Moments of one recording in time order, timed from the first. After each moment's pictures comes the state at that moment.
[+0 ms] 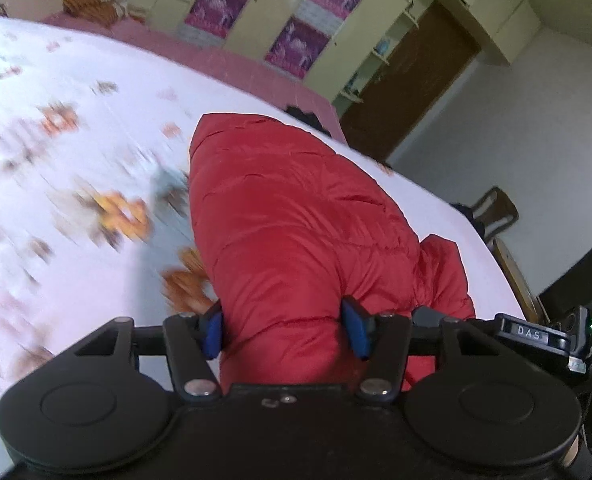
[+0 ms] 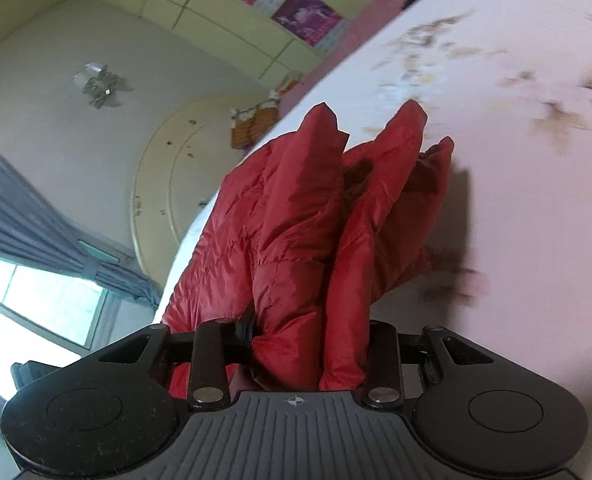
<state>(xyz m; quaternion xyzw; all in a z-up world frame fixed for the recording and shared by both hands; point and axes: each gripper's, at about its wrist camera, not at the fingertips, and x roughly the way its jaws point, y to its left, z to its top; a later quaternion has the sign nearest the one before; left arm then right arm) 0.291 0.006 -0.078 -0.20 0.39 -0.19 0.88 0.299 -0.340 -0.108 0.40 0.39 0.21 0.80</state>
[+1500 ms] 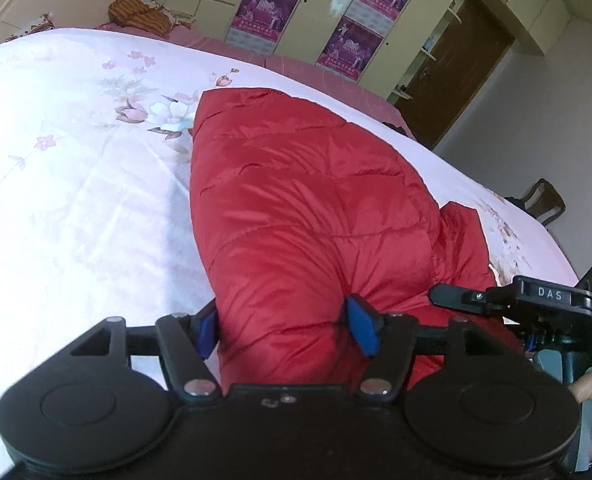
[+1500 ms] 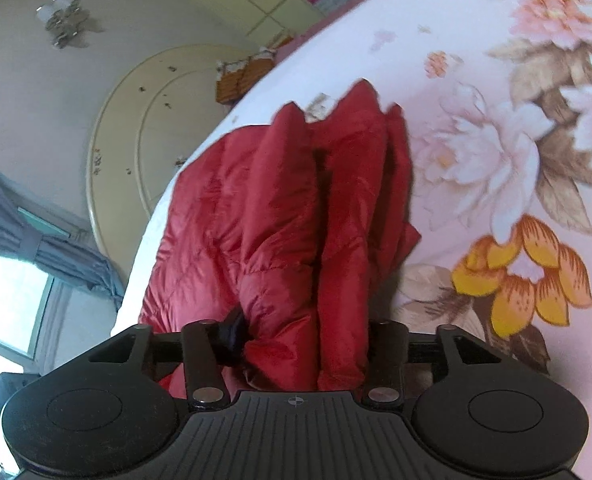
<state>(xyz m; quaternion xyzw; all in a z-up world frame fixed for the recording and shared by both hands) 0.423 0.299 -0.123 -0.15 0.41 -0.17 0.88 0.460 -0.012 -0.194 0.37 0.45 0.16 0.80</state>
